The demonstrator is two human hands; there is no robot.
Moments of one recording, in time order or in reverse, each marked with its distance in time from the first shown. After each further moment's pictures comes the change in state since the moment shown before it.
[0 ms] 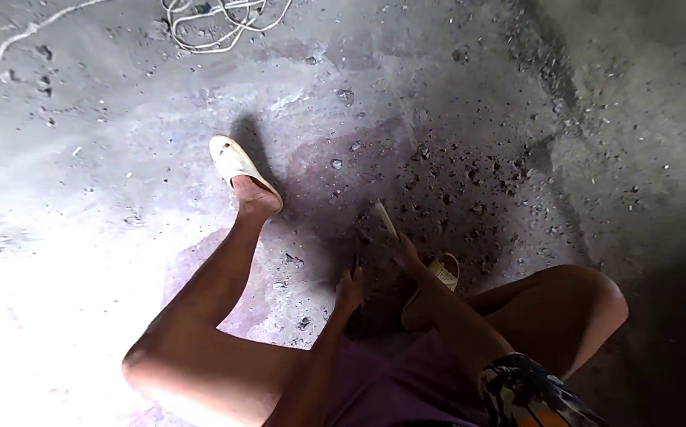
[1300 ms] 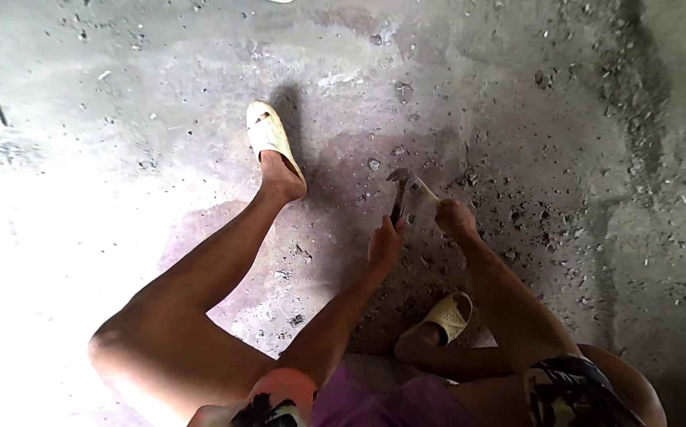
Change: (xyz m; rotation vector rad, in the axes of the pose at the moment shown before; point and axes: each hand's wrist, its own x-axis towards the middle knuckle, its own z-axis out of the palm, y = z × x) left_hand 0.087 0.140 -0.004 0.143 0.260 0.202; right_hand 0.109 -0.121 -0.096 -0.754 0.073 -0.107
